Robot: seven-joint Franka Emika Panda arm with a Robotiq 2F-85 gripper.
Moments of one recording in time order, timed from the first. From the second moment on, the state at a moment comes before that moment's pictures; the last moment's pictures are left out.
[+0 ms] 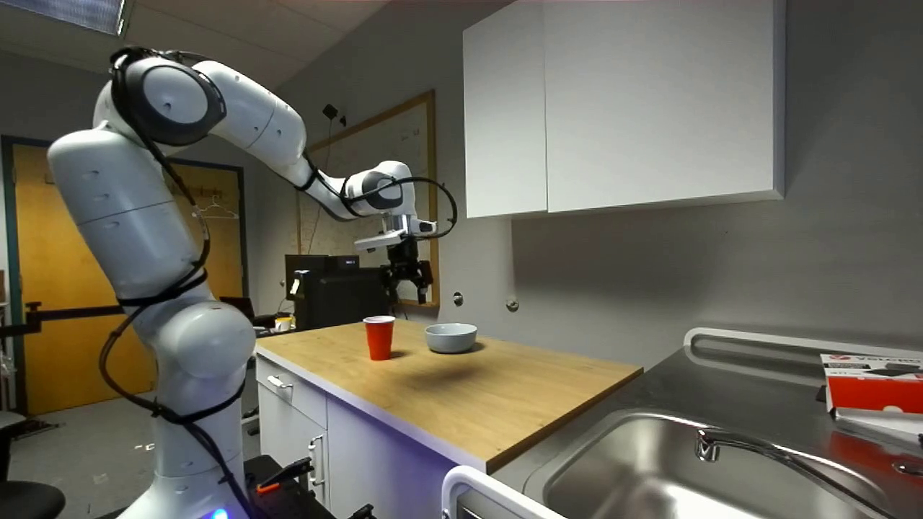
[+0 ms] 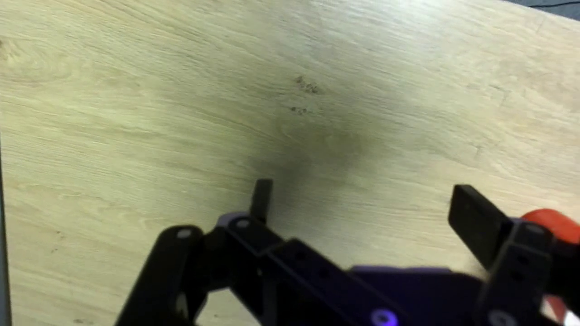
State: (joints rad) arm 0.06 -0.37 0.07 -2.32 -0.08 1.98 -0.05
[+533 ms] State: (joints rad) arm 0.20 -0.17 0.23 -2.29 -0.11 2.04 -0.03
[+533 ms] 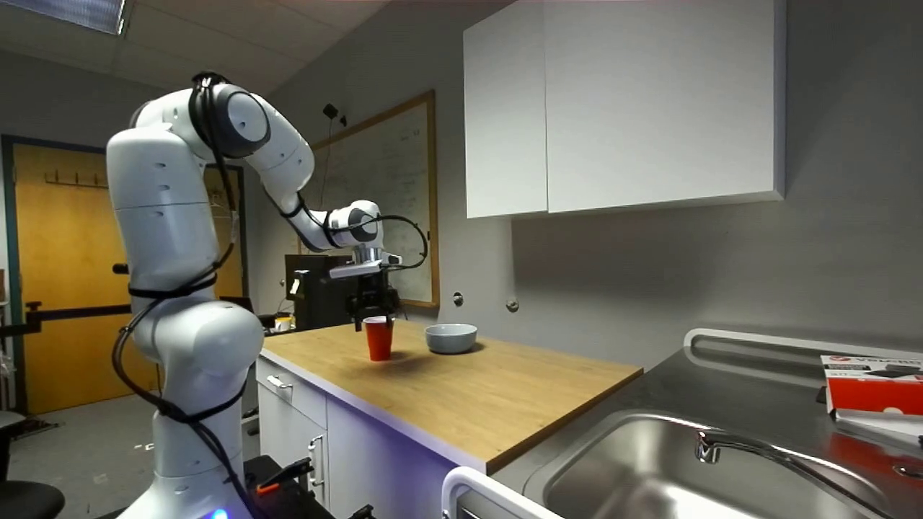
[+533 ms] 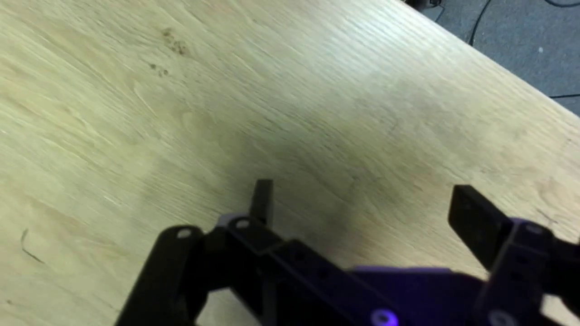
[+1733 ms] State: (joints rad) arm 0.39 0.16 0.33 -1.97 -0.45 1.92 0.04
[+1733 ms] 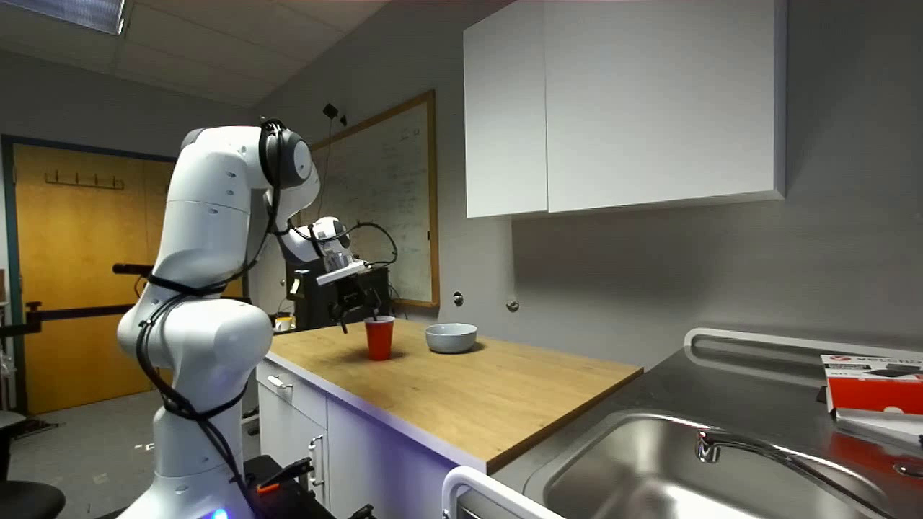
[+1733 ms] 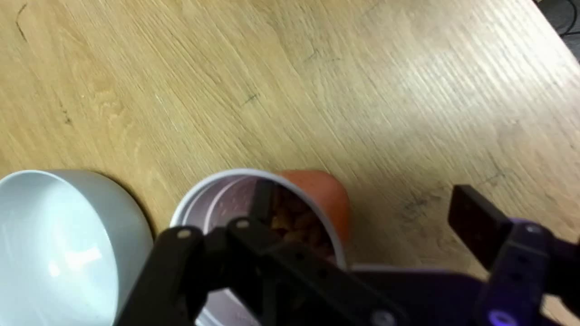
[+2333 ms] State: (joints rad) arm 0.40 0.27 0.33 -1.88 -0.44 1.92 0.00
